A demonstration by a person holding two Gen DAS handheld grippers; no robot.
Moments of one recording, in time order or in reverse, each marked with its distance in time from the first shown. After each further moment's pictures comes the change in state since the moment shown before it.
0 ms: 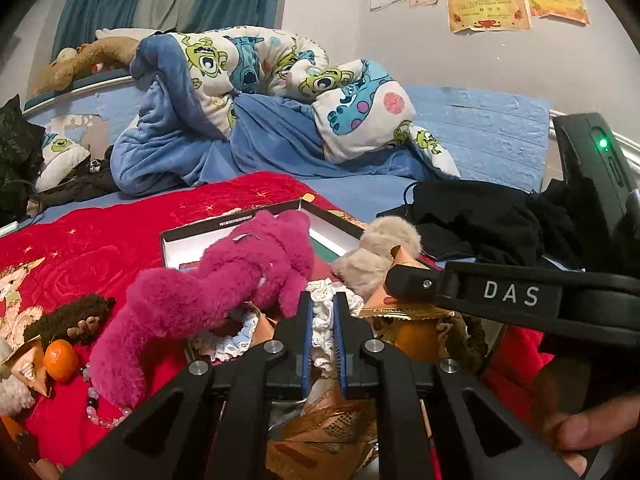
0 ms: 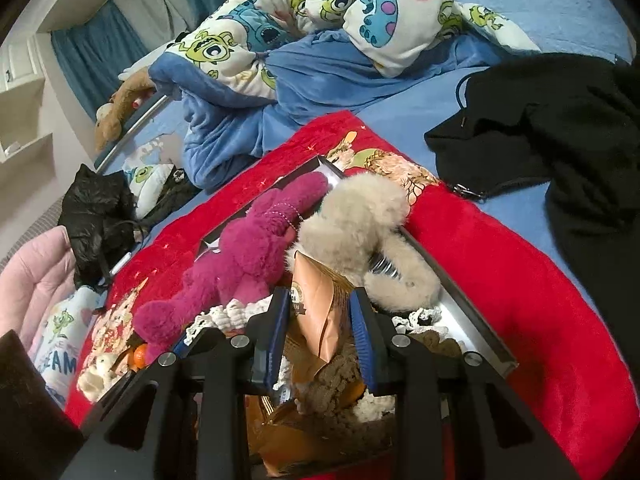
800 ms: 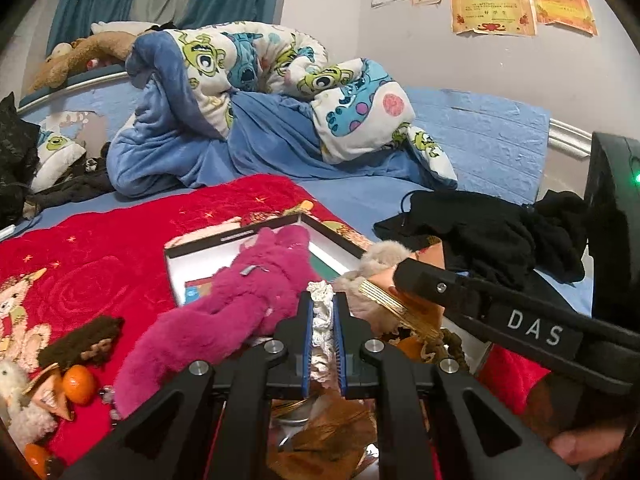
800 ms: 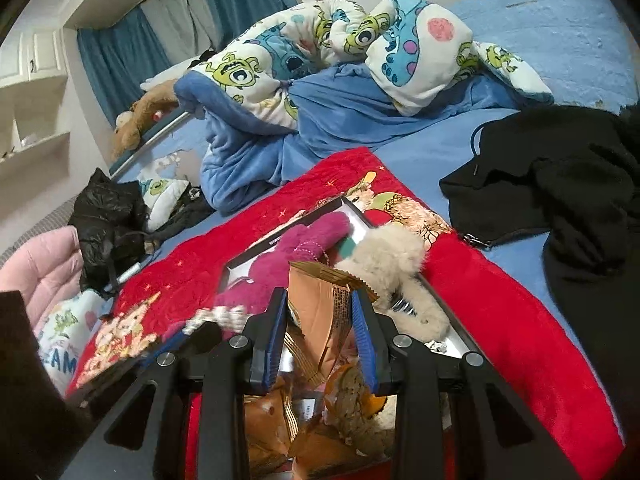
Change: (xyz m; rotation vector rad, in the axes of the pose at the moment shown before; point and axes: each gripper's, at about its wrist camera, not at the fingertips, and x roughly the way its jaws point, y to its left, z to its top) left arm -0.006 0.003 0.038 -0.007 0.046 -0.027; right arm -0.027 0.021 0.013 -0.063 -0.107 0.025
